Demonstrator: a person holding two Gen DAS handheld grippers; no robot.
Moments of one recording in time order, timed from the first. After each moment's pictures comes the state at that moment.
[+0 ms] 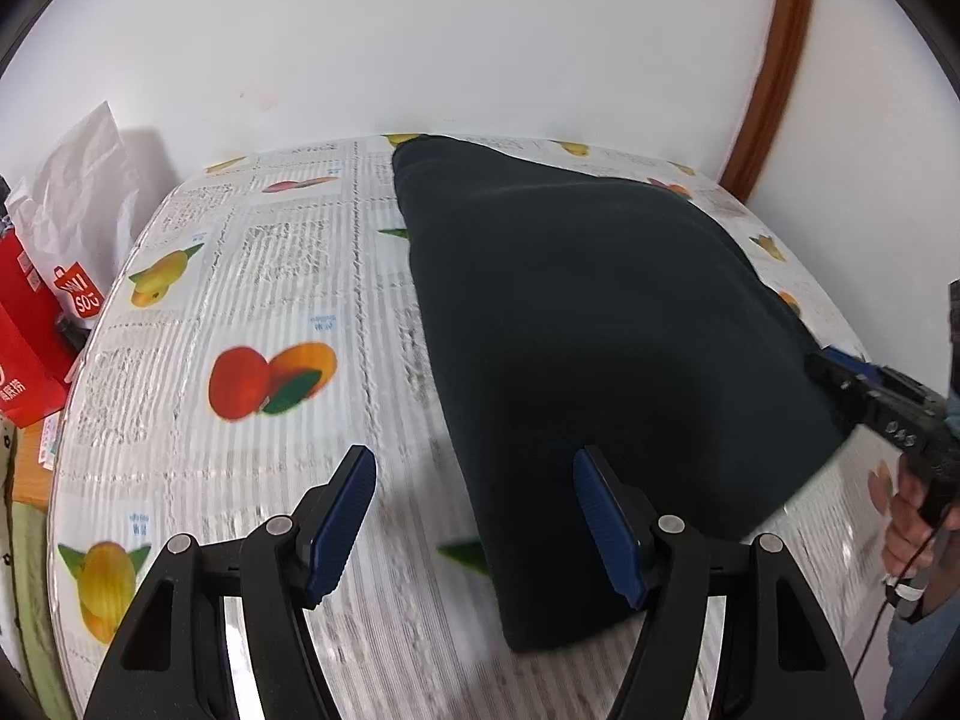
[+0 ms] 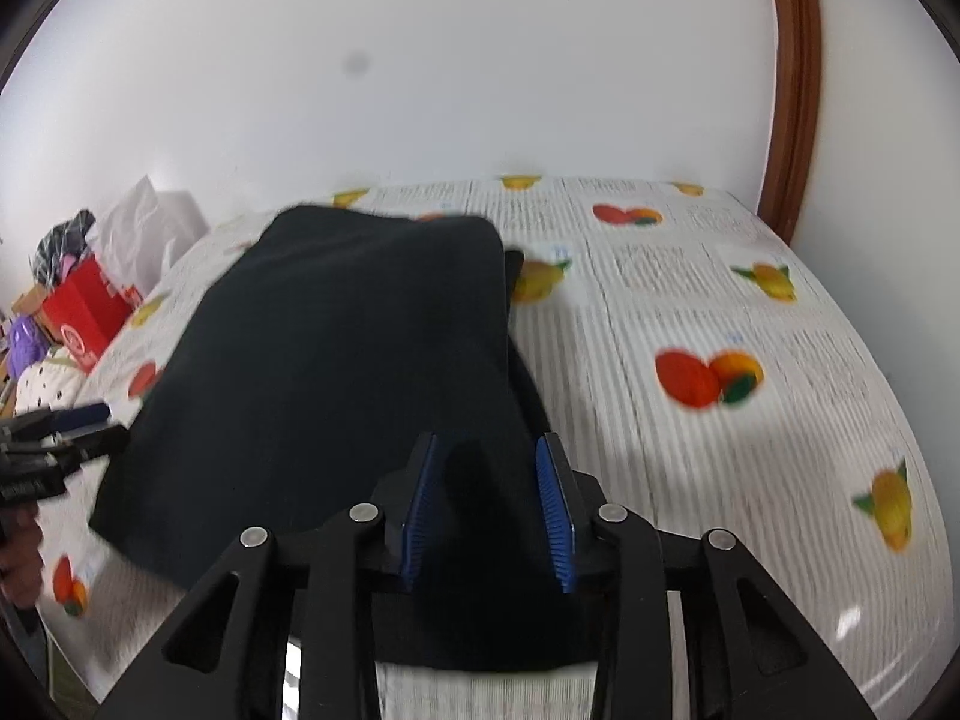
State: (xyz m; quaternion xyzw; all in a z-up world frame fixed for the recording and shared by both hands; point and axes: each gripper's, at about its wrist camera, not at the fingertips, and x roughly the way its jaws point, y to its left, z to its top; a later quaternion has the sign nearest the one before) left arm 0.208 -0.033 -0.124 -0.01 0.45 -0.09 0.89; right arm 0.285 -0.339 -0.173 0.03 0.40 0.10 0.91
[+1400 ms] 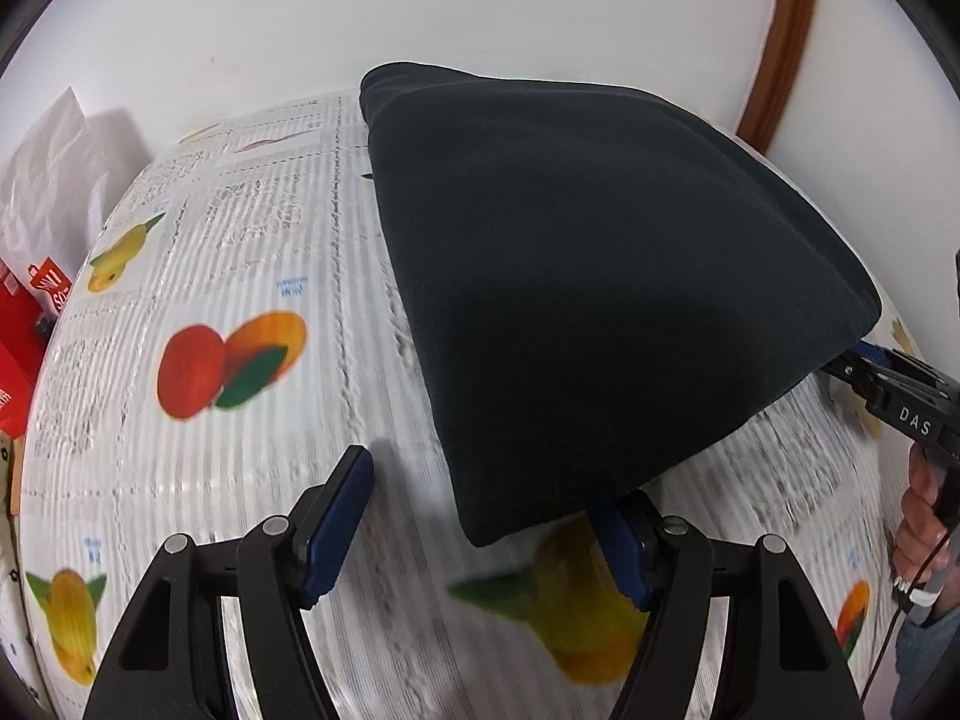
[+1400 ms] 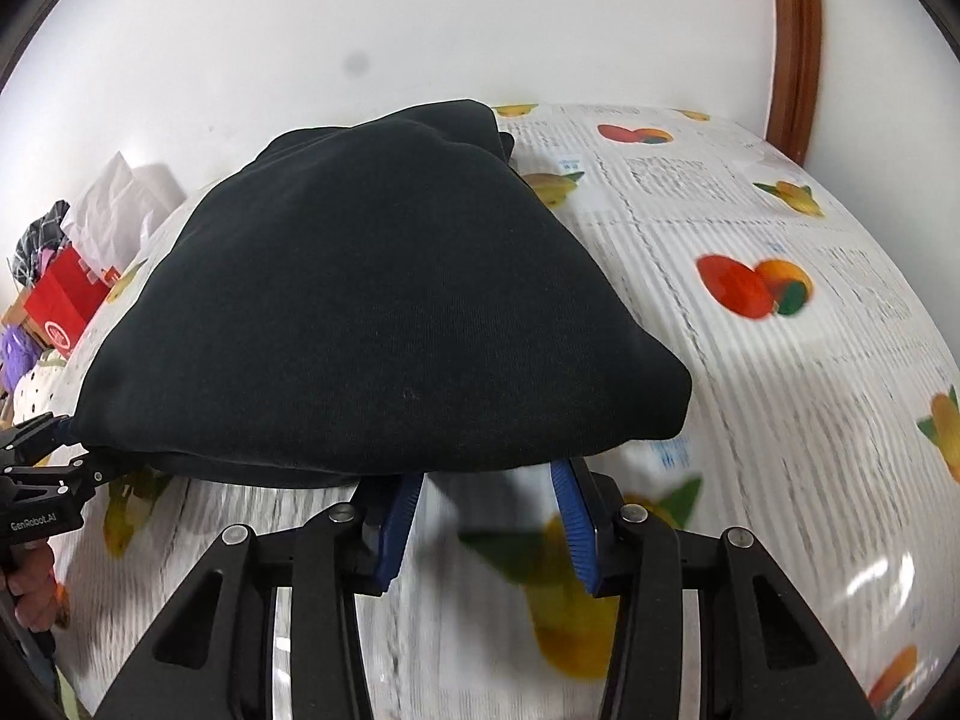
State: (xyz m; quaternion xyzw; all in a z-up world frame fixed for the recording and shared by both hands) left arm 0.250 -0.043 -0.167 0.02 0.48 -0.08 0.87; right arm 0.315 -0.317 -0.214 0.05 0.44 0.10 0.89
